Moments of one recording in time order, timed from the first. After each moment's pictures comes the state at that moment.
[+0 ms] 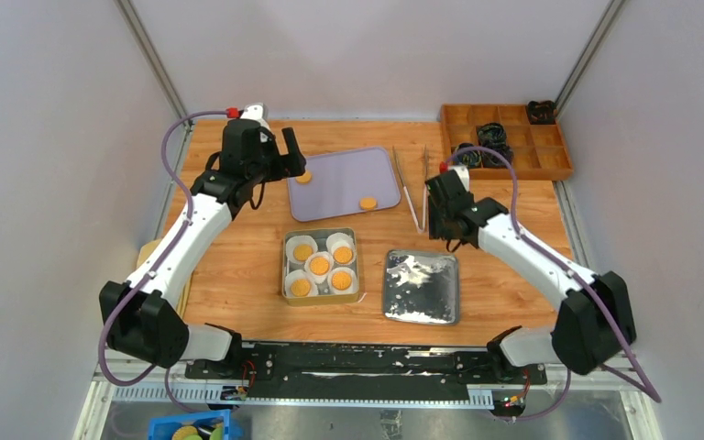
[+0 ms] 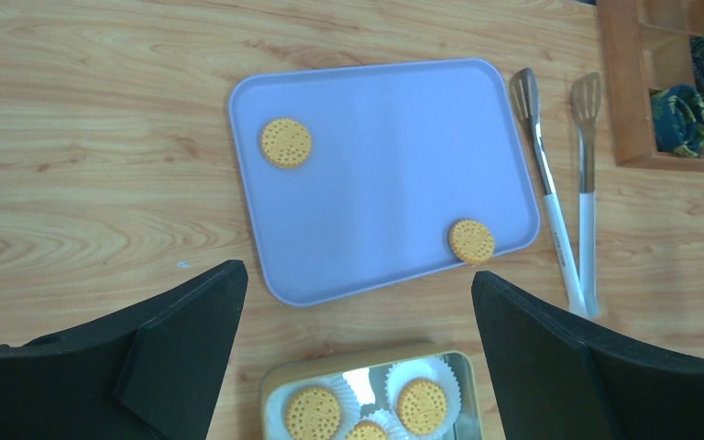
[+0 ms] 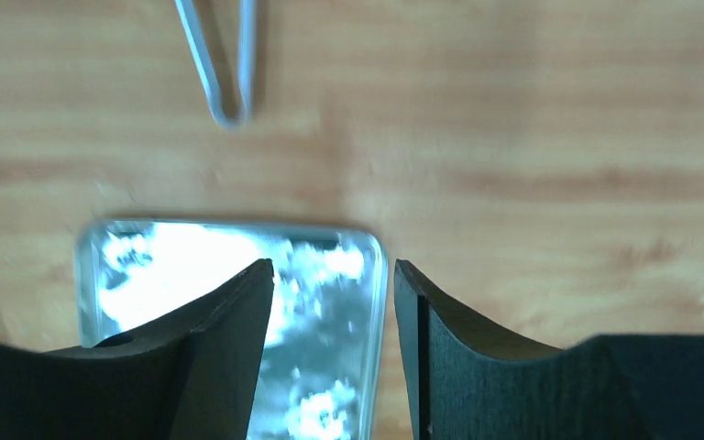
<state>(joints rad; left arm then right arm) -0.28 1.35 1.23 -0.38 -0.06 -0.37 0.51 1.39 1.08 -0.65 0.41 0.34</state>
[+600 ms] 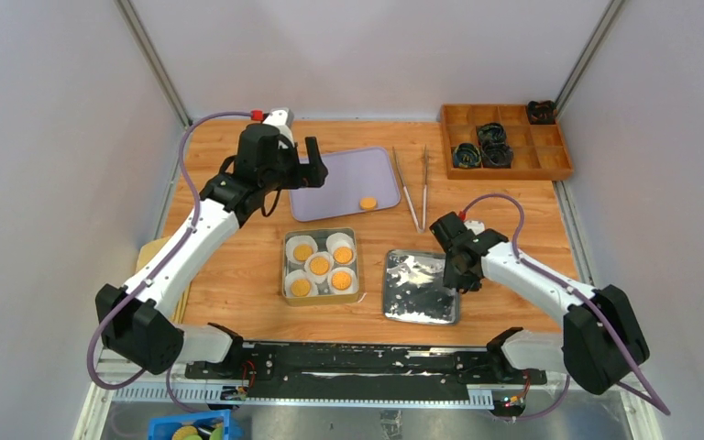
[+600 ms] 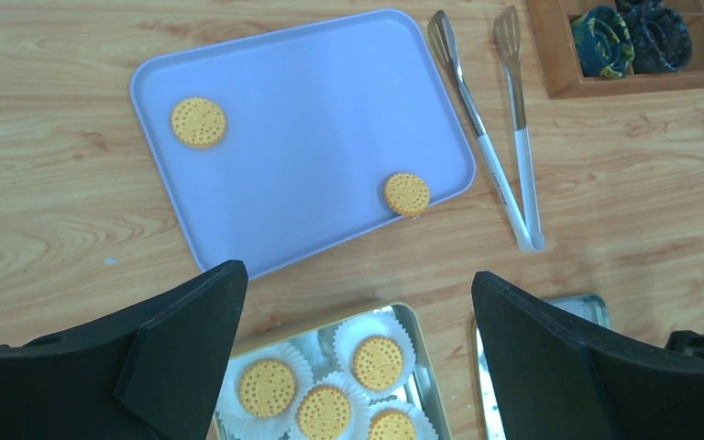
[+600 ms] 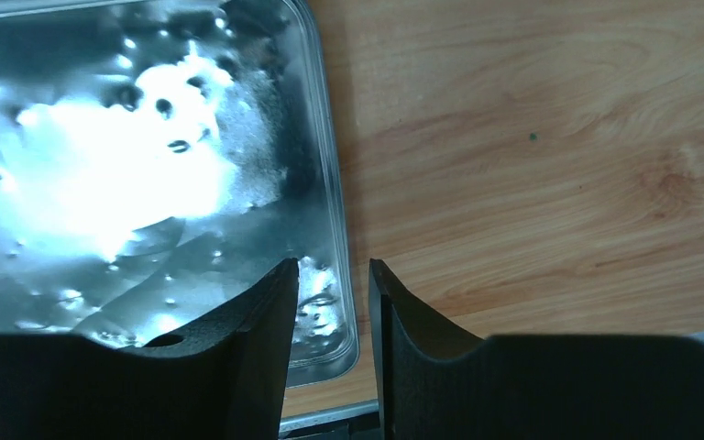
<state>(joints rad) -0.42 1.33 1.26 -0.42 -0.02 -0.36 0.55 1.21 0.73 -0.82 0.30 0.66</state>
